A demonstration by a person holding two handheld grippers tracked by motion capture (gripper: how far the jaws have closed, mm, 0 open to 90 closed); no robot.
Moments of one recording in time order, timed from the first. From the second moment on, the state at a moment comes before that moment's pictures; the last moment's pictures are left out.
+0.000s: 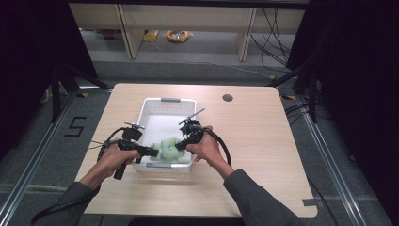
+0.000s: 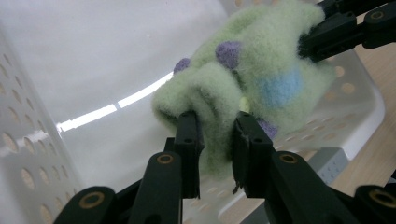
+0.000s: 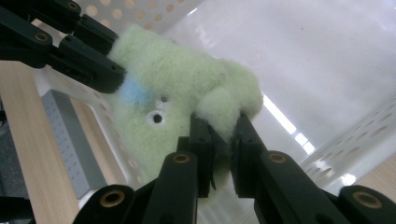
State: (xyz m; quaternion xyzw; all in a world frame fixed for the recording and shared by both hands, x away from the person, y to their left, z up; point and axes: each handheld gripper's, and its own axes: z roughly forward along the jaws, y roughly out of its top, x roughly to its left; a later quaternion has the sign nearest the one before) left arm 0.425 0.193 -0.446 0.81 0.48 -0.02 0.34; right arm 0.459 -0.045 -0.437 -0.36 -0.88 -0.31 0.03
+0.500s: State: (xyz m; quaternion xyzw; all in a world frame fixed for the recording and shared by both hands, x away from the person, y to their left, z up) left arm 0.428 0.190 -0.454 0.83 0.47 -0.02 0.30; right arm 0.462 -0.036 -0.449 -0.36 -0.89 -0.28 0.03
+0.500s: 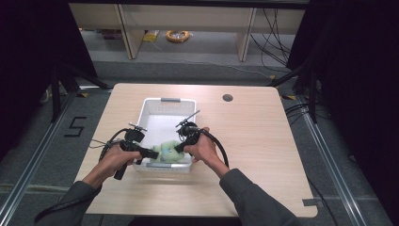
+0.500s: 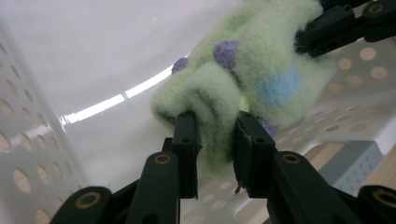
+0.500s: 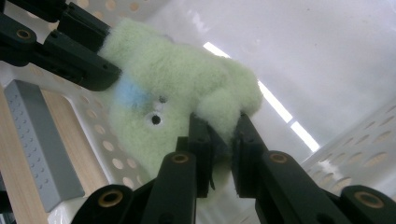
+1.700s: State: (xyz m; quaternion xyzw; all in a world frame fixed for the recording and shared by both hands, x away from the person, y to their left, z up) left arm 0.419 0.186 -0.424 0.81 0.49 0.05 0.33; right arm 0.458 -0.060 -0.419 -0.36 -0.88 -0.32 -0.03
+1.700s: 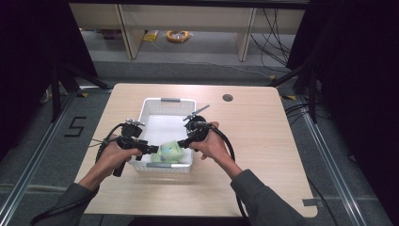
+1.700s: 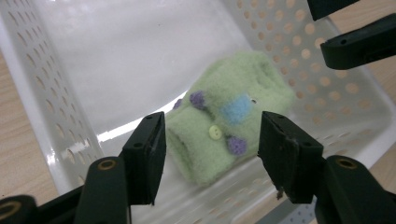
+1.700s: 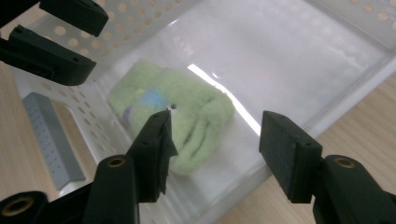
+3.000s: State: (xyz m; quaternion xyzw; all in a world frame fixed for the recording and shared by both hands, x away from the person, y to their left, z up) left arm 0.343 0.126 -0.408 0.80 0.42 0.03 0.43; right arm 0.411 -0.162 -0.398 -0.37 -0.84 -0.41 -0.03
